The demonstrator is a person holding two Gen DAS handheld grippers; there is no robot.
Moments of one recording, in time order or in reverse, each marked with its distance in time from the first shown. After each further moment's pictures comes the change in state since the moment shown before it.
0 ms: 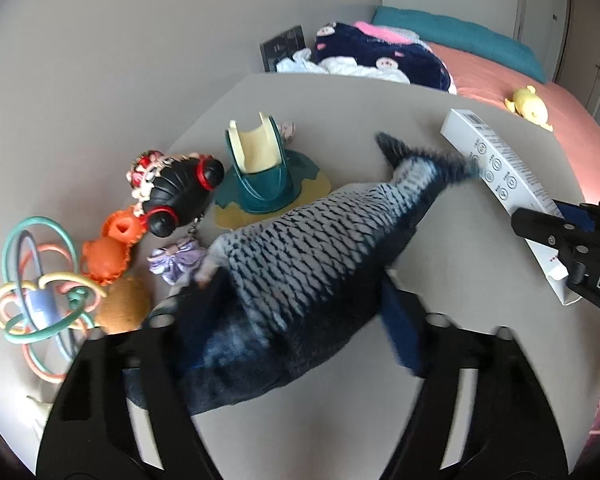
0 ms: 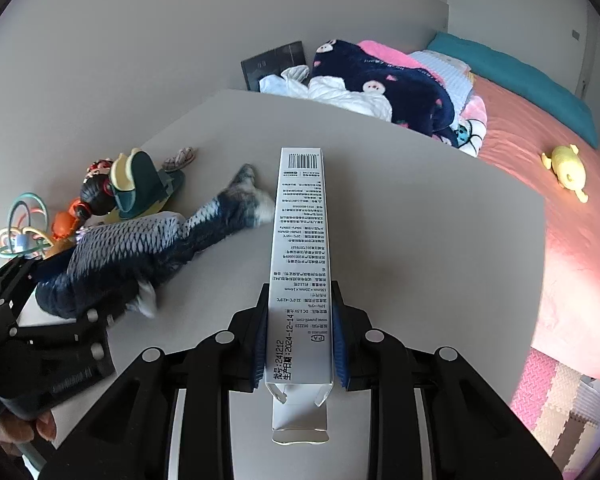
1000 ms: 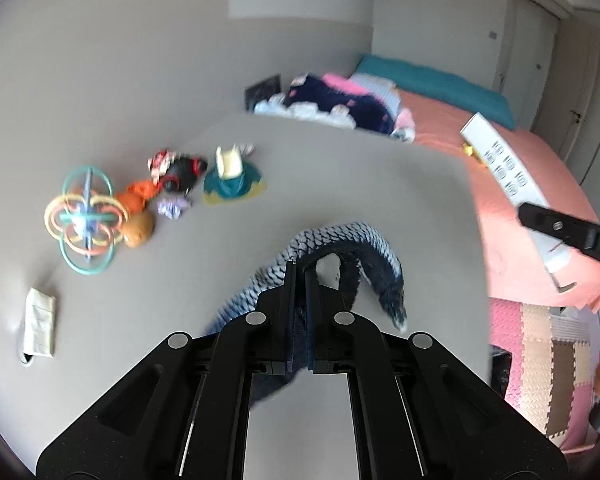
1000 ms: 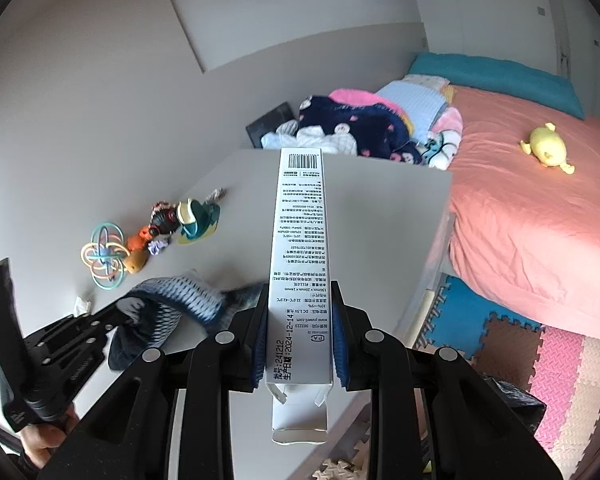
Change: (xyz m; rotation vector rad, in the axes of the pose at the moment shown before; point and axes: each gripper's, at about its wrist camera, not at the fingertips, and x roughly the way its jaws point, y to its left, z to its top) left arm -0.130 -0.055 -0.060 -0.089 -0.170 -0.102; right arm -0.151 -0.069 -0.075 0.131 -0.192 0.116
